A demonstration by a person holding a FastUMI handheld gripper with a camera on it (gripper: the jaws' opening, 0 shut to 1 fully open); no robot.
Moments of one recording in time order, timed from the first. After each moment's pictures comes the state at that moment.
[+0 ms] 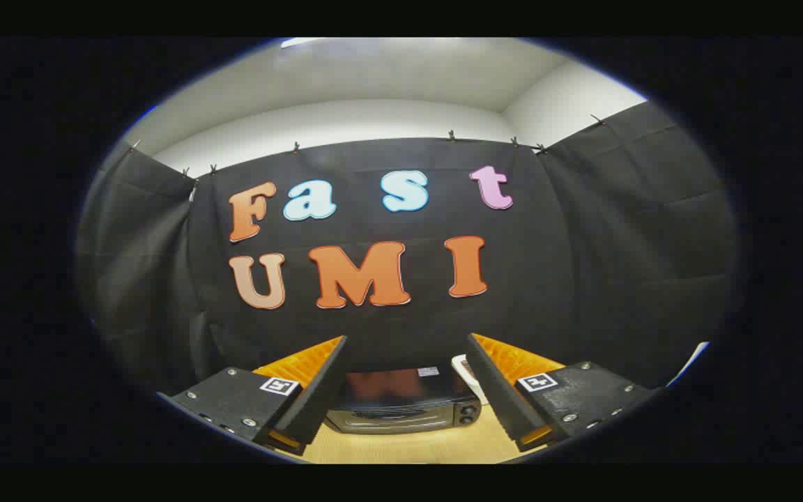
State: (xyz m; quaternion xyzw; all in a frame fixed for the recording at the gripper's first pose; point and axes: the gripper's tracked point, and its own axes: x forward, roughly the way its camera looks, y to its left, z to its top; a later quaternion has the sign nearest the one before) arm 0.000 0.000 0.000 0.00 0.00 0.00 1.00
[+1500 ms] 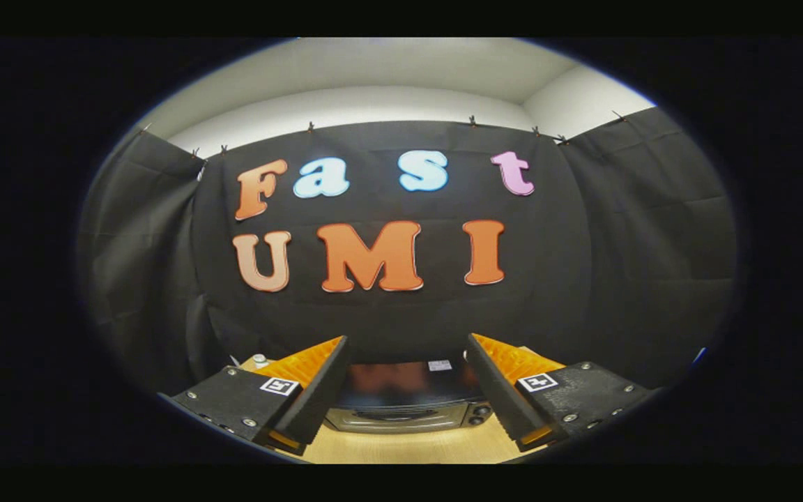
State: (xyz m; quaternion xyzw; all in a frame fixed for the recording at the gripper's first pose) arm 0.050 0.020 -0.054 -0.03 0.04 0.02 1.00
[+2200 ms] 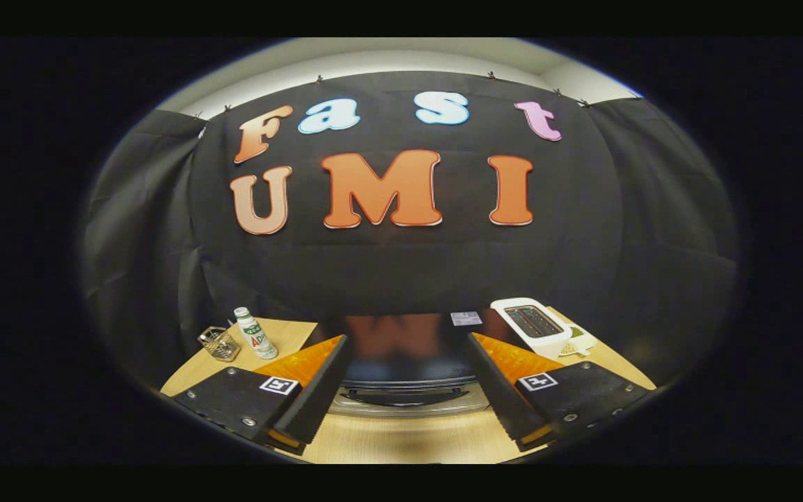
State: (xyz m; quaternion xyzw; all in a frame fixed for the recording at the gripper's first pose) arm 0.110 0.038 -0.201 -0.04 0.15 0.04 0.99
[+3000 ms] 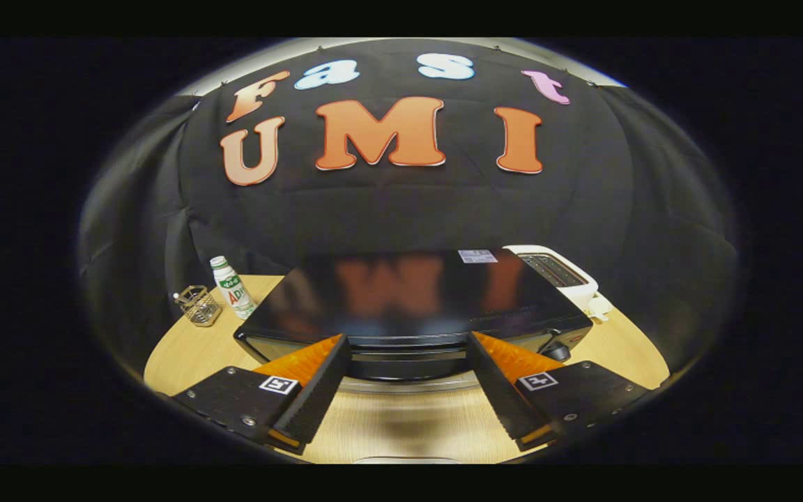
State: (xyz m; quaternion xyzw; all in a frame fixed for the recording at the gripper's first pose) arm 0.114 0.031 -0.290 -0.06 0.25 0.03 0.97
